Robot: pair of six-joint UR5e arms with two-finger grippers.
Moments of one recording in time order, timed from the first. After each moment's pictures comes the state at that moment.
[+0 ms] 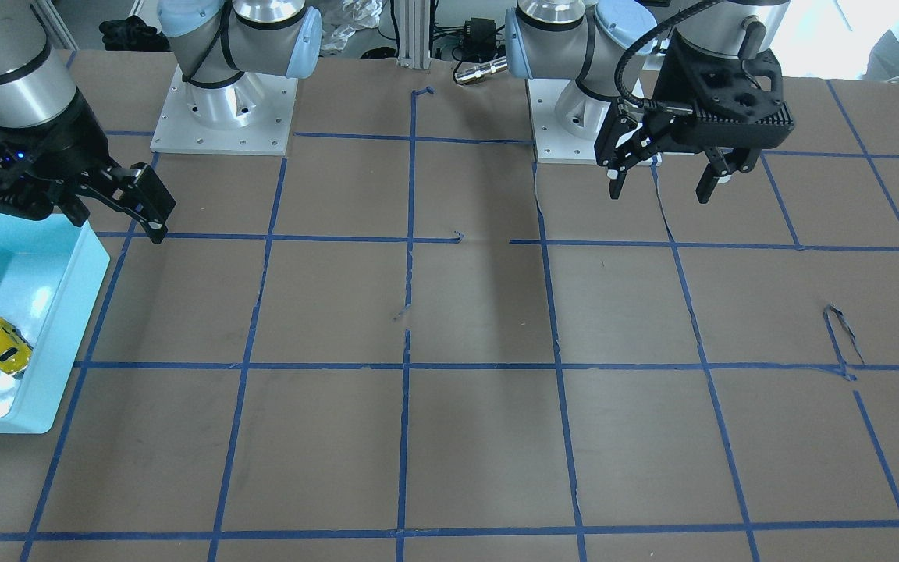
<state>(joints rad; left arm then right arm) -1.55 -1.50 -1.60 -1.46 1.62 0.10 1.44 -1.58 1.67 -1.71 -1.57 0.10</state>
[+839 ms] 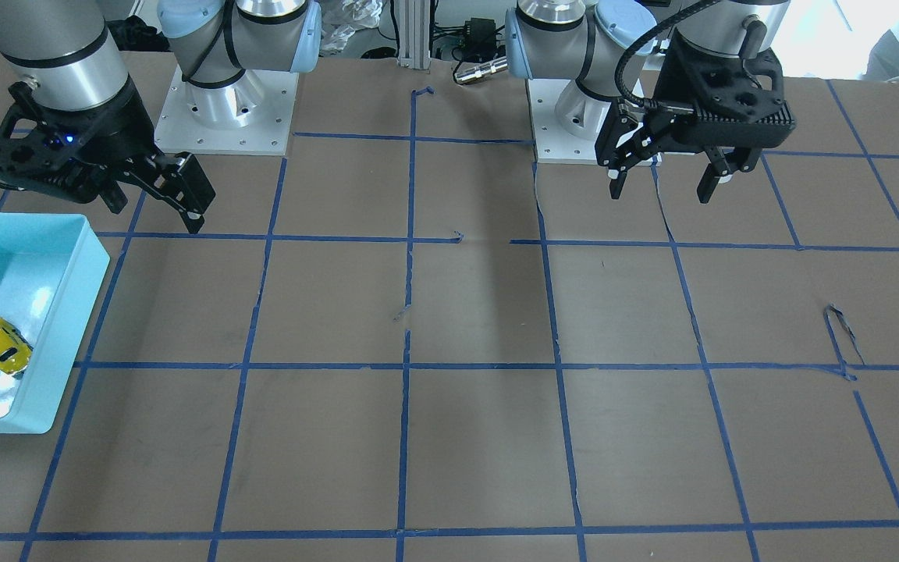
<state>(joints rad) -1.55 -1.50 -1.60 -1.46 1.62 0.10 1.53 -1.61 1.66 -1.70 -1.58 0.23</state>
